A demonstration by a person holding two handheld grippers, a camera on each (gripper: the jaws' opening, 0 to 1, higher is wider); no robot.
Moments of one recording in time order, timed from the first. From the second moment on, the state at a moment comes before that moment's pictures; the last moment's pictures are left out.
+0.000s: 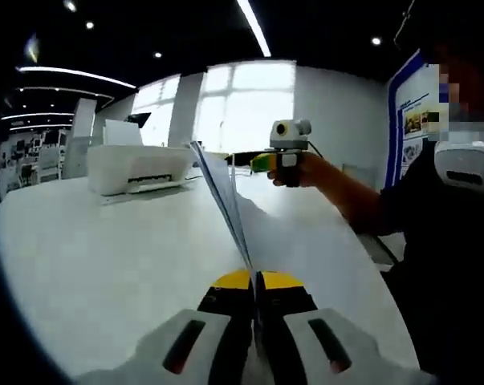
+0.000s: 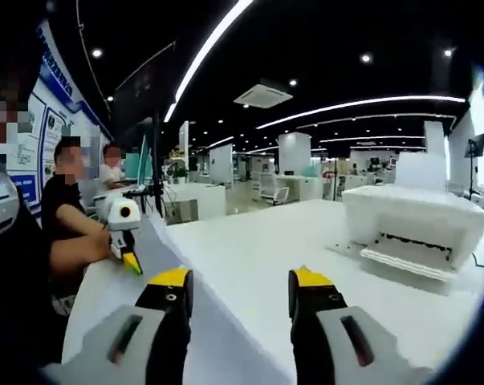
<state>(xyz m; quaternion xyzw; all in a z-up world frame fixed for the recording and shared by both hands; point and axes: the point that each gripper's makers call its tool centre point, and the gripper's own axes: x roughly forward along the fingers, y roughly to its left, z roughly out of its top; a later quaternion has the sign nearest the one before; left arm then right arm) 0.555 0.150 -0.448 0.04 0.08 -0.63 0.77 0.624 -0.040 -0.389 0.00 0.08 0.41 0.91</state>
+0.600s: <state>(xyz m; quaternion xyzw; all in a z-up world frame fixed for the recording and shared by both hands) 0.546 0.155 -0.401 0.07 -0.08 -0.64 0.76 0.596 -0.082 -0.414 0.15 0.07 0.42 0.89</state>
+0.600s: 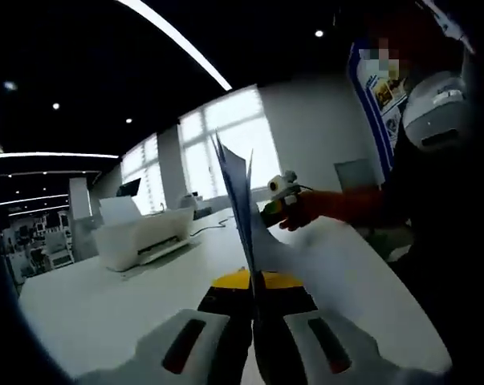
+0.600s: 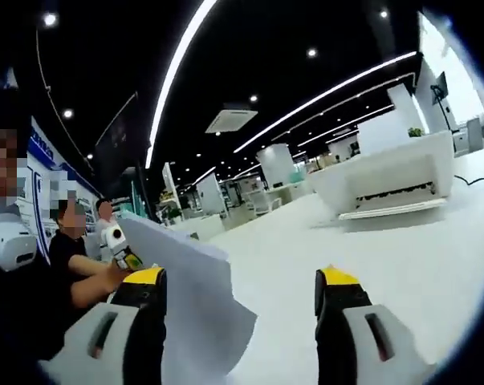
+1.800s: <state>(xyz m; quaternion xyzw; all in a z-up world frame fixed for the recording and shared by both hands) 0.541 0.145 -0.352 0.02 -0.14 -0.64 0.75 0.515 -0.062 -0.327 -0.03 -0.09 0.51 0.85</state>
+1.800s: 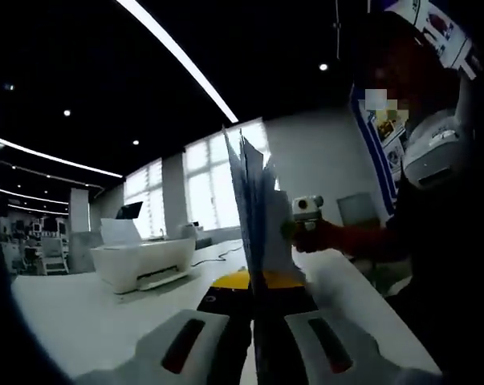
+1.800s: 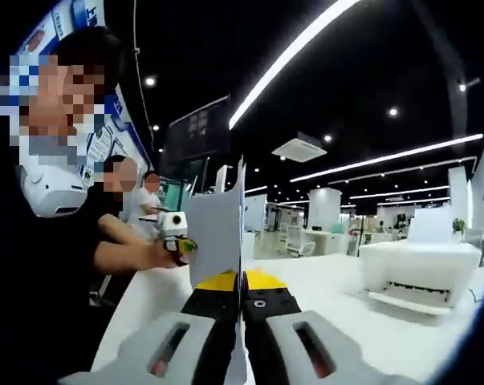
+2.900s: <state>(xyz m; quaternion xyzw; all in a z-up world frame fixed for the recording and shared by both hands) 0.549 0.105 -0.392 -0.01 -0.02 -0.67 0.74 0.529 -0.056 -0.369 -0.02 -0.03 0.53 0.85</state>
